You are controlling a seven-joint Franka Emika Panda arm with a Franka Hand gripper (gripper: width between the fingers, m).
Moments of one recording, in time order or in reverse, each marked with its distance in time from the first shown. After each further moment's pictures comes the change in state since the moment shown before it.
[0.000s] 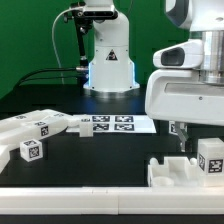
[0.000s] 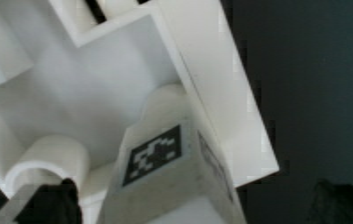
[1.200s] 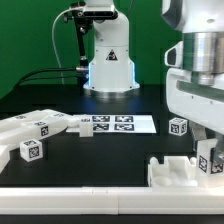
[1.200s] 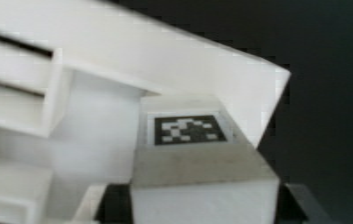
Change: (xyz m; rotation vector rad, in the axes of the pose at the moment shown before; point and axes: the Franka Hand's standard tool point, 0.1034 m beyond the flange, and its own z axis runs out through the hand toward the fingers) arm 0.006 0.009 0.002 0.019 -0.002 0.924
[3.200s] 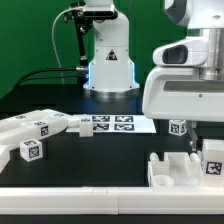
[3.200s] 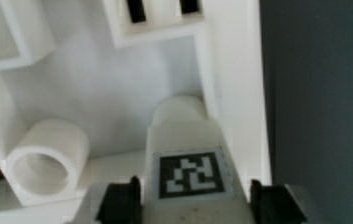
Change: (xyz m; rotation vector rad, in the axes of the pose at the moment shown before) arm -0.012 0.008 -0.005 -0.029 -0.005 -1.056
